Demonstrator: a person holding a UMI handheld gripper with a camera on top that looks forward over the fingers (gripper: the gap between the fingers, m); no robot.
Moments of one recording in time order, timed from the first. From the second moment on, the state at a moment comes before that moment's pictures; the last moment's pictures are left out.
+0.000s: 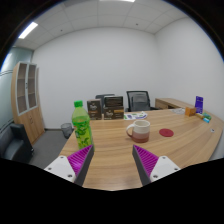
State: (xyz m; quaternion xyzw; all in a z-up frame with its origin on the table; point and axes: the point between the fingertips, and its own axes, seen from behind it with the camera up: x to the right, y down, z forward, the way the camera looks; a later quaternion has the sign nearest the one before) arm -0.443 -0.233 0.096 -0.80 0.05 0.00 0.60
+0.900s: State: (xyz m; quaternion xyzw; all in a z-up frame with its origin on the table) arm -0.553 -0.066 0.080 -0.78 0.00 0.05 0.62
